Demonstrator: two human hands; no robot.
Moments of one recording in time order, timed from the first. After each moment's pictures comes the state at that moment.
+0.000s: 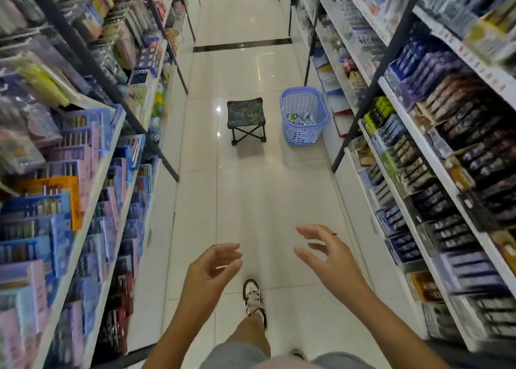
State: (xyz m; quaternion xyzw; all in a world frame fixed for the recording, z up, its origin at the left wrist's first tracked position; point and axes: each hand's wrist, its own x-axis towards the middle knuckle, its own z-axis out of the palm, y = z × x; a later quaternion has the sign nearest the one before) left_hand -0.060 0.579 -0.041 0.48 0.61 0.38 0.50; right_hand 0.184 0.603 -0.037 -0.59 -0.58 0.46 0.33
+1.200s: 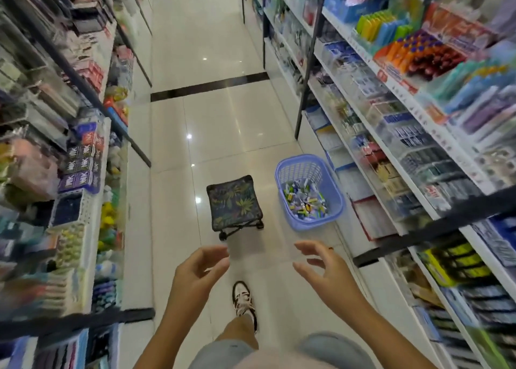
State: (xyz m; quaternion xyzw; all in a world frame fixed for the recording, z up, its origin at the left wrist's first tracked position) left_hand -0.111 1.301 -0.051 0.50 0.59 0.35 0.53; right_hand 0.144 1.268 -0.072 -0.65 -0.53 0.43 0.34
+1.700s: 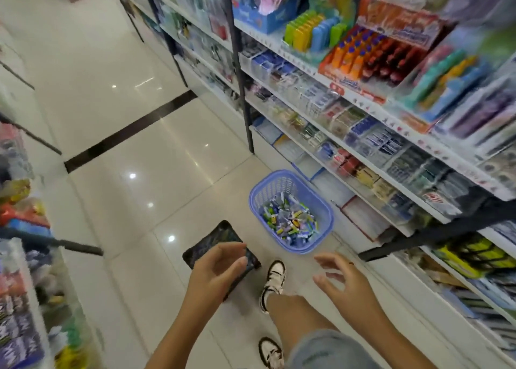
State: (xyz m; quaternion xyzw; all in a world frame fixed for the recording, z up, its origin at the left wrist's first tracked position) left_hand -0.041 1.597 -0.064 0.63 0.47 0.19 0.59; right_hand 0.162 1.431 -0.105 -0.77 -0.32 0.38 0.41
